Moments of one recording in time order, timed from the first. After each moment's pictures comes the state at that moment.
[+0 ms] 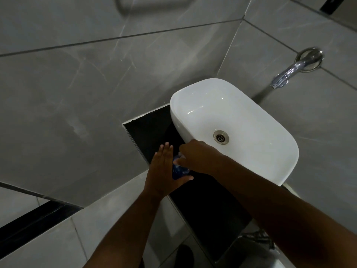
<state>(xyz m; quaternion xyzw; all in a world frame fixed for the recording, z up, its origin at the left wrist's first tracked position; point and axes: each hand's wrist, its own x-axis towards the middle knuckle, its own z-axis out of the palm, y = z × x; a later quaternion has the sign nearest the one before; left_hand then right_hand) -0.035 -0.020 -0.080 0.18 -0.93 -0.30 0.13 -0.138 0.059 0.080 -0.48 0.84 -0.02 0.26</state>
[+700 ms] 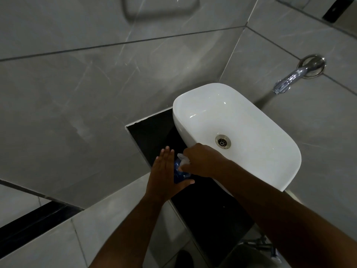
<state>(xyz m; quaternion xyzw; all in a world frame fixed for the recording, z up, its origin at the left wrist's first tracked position) -0.034 -0.016 -0.080 0.20 -0.92 -0.32 0.12 -0.145 0.066 0.076 -0.48 0.84 -0.03 0.25</state>
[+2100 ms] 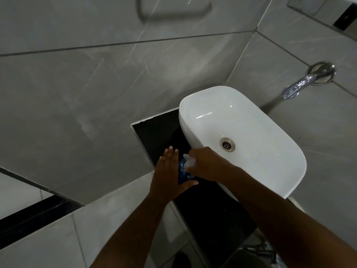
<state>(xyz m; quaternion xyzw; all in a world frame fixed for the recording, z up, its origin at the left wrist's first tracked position) -0.032 -0.011 -0.076 0.20 -0.92 -0.31 0.14 -0.147 0.074 0.063 -0.46 0.84 -0.11 0.27</state>
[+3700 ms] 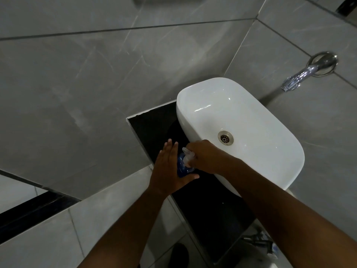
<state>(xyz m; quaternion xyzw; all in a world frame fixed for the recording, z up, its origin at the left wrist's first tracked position) -0.039 -0.012 -0.074 0.19 -0.89 -0.37 0.16 -0.147 0.067 0.072 -0.48 0.83 -0.07 0.27</state>
